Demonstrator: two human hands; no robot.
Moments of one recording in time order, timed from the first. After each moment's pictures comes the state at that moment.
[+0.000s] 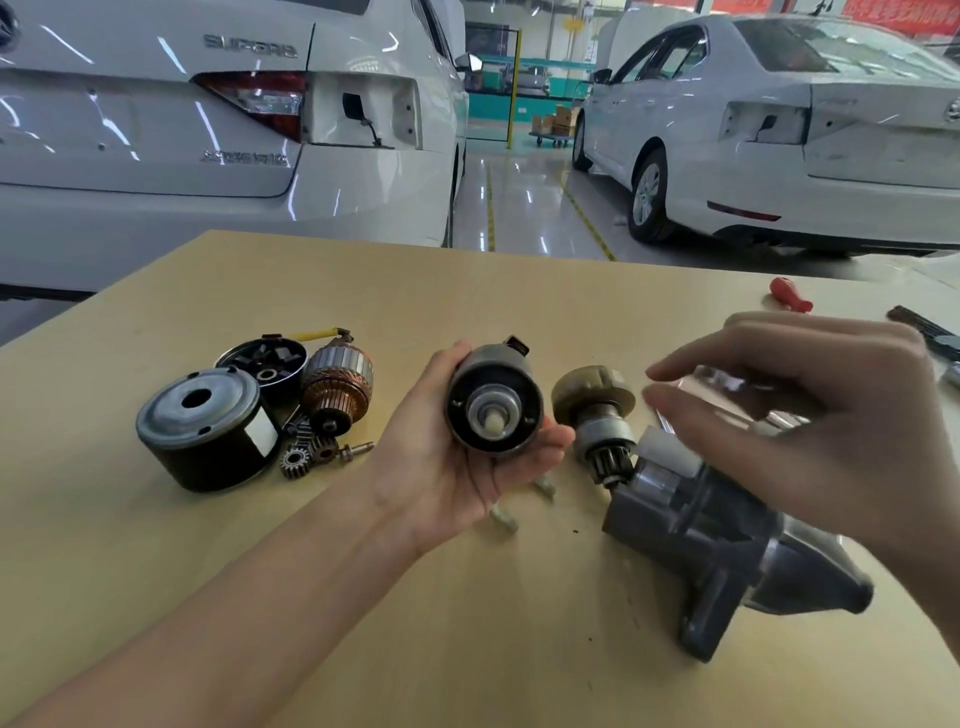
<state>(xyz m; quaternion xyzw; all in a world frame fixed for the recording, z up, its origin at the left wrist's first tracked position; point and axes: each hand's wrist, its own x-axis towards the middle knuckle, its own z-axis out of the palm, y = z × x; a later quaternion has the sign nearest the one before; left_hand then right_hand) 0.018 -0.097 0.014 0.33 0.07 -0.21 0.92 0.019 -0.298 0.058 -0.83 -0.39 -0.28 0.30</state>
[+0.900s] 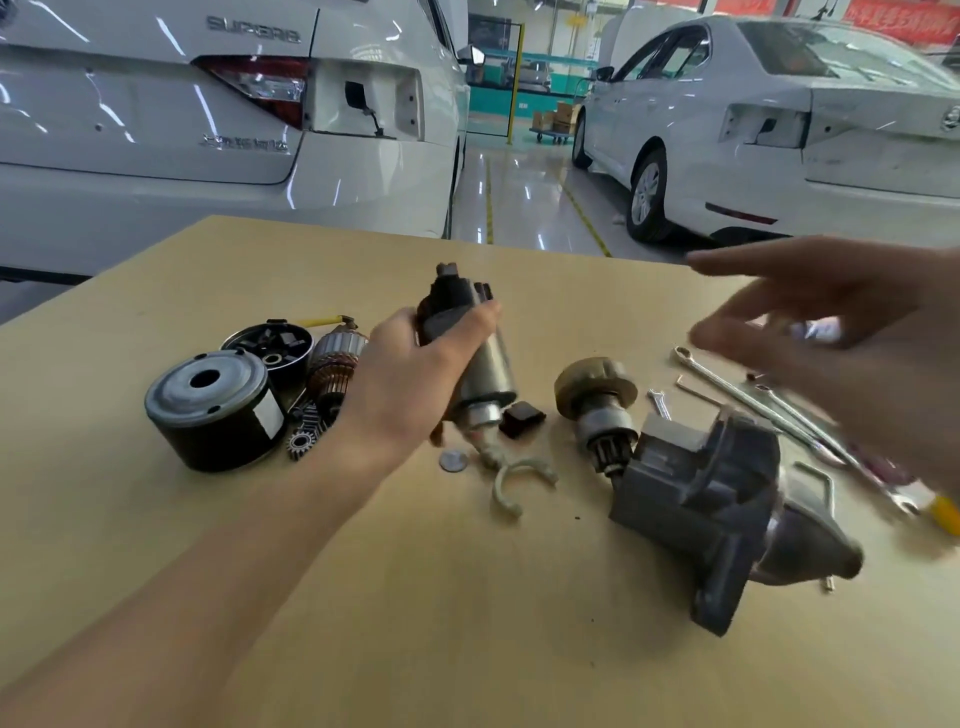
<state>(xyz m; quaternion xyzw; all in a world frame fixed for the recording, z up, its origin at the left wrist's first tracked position) 0.036 -0.075 0.013 0.73 0.05 0.11 0.67 0.008 -0.301 0.088 -0.85 -0.28 -0.16 0.42</state>
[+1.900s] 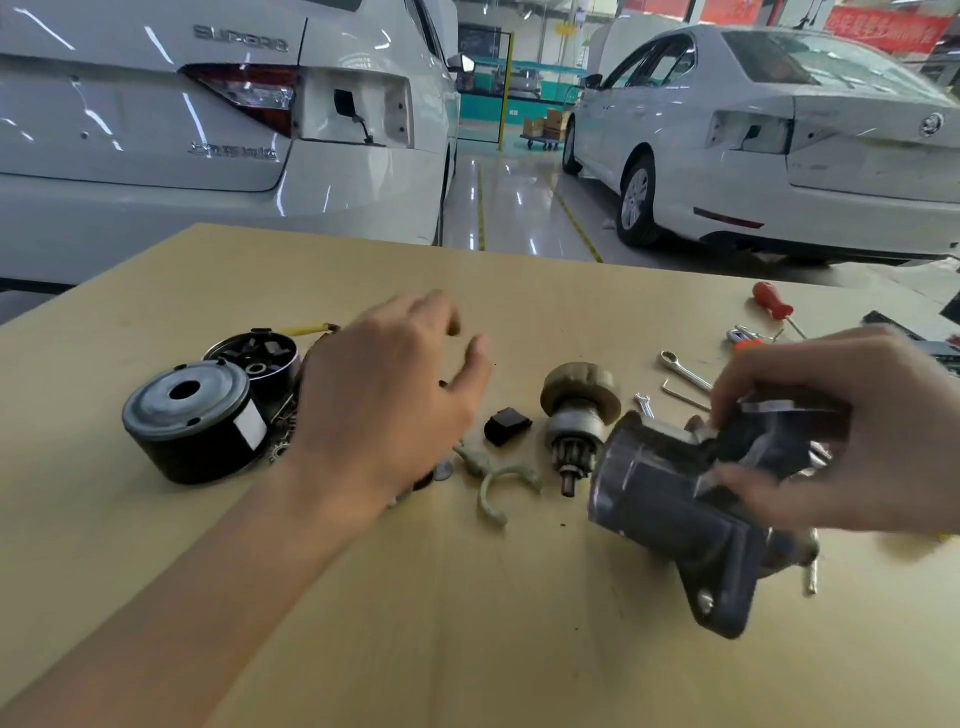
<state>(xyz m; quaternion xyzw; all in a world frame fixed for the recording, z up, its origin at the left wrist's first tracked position) 0.025 -0.076 0.016 0.91 -0.06 0.38 0.18 0.010 -0.334 0.085 -0.91 -0.37 -0.10 0.16</state>
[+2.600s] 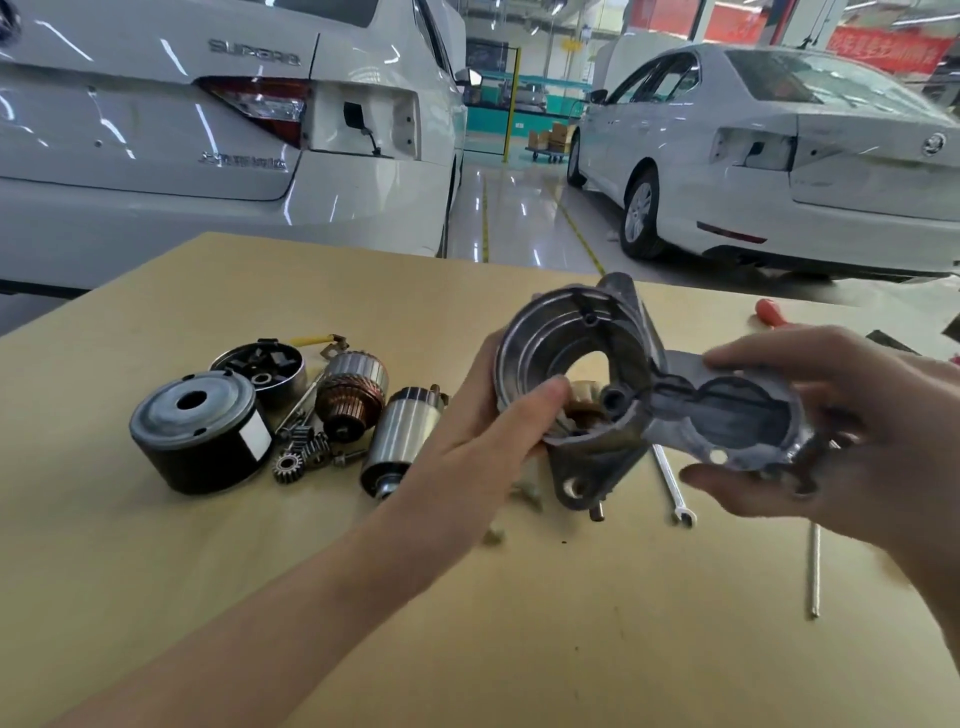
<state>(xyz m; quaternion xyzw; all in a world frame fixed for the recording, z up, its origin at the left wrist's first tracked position) 0.009 -0.111 -0.001 0.59 -0.20 0.02 0.78 0.018 -0.323 0.064 -0.82 -0.42 -0.31 0.24</state>
